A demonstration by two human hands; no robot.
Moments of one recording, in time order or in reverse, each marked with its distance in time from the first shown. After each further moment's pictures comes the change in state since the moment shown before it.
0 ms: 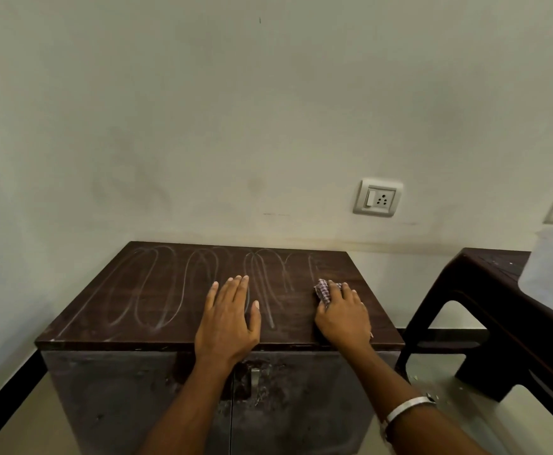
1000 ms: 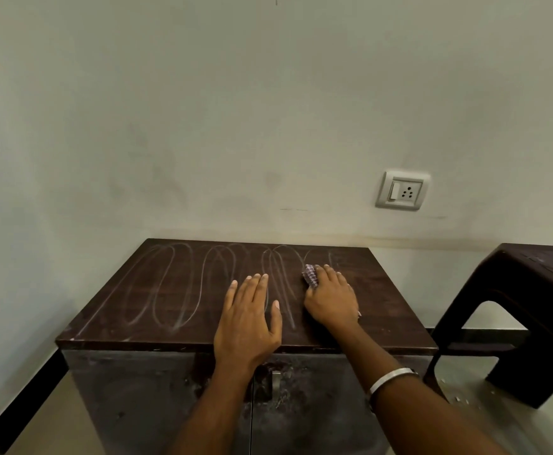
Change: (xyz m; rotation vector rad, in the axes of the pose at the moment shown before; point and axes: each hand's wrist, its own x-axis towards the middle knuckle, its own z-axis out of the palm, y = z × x) left_hand 0.000 0.001 0.001 0.005 0.025 -0.004; right_hand 0.035 -0.050 0.033 0.025 -0.008 -0.160
